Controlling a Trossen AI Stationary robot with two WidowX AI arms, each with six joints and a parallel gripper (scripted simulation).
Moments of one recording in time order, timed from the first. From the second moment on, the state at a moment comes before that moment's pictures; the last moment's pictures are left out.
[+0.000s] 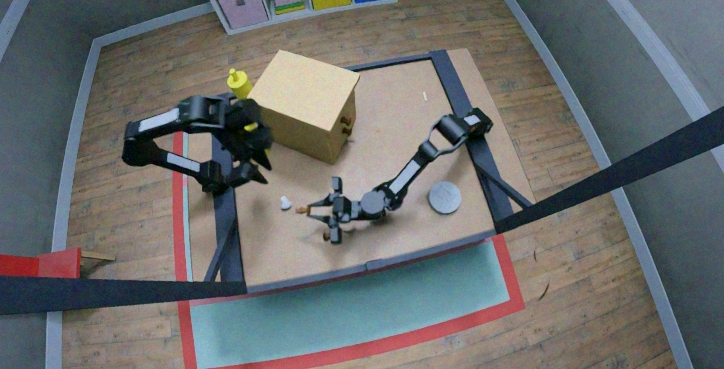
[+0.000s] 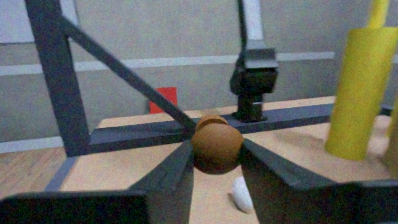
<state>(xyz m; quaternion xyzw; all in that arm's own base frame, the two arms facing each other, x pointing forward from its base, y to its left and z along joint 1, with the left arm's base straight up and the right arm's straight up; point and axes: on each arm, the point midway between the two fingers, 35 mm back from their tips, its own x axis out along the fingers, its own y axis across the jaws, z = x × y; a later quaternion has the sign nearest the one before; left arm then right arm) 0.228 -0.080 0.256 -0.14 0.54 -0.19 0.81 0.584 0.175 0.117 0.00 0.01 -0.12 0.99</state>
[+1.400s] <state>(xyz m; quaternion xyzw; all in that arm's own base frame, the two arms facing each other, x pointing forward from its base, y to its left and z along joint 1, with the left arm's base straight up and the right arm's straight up) 0.207 0.024 0.381 -0.02 0.17 0.08 0.98 0.331 0.000 0.199 0.00 0.00 -0.13 0.99</state>
